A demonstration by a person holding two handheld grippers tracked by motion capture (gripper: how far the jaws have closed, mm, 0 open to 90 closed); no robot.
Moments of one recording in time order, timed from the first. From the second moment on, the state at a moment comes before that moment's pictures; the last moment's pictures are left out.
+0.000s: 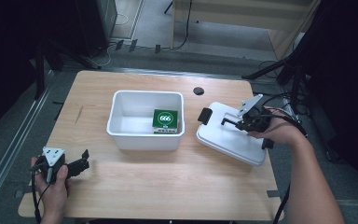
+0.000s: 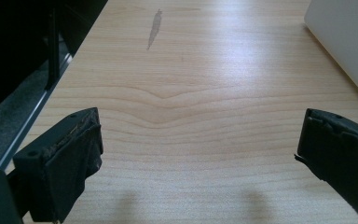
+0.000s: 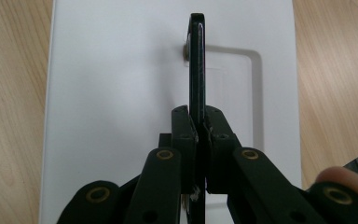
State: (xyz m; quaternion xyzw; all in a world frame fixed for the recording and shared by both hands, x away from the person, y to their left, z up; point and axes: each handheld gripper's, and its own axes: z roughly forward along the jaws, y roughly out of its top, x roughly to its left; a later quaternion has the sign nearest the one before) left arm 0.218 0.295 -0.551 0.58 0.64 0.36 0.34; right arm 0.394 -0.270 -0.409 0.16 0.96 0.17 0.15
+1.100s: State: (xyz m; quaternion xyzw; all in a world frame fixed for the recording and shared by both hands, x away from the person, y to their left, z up) left arm 0.218 0.296 -0.551 0.59 0.64 0.36 0.34; right arm 0.397 -0.235 -0.322 0.12 0.96 0.19 0.17
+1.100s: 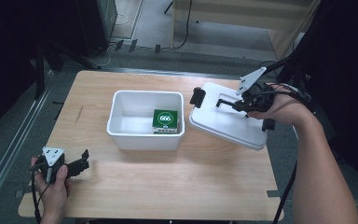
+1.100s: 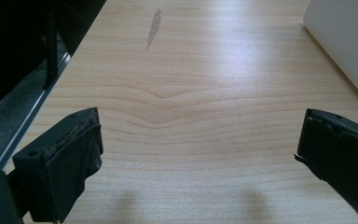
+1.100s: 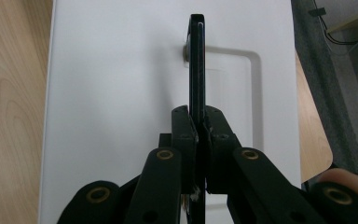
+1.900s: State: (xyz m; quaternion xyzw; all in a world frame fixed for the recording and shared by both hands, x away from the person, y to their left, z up) left arm 0.218 0.296 -0.551 0.58 0.64 0.36 0.35; right arm 0.402 -0.152 -0.313 0.05 0.97 0.19 0.16
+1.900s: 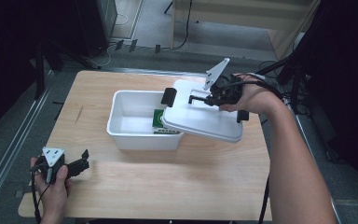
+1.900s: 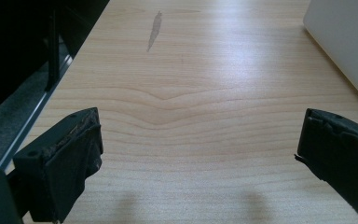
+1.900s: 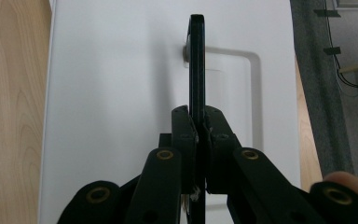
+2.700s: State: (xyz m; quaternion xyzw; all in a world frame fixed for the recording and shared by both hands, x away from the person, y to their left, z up) left arm 0.218 0.296 -0.551 0.58 0.64 0.36 0.35; right arm 0.409 -0.078 -0.325 0.00 0.97 0.20 0.13
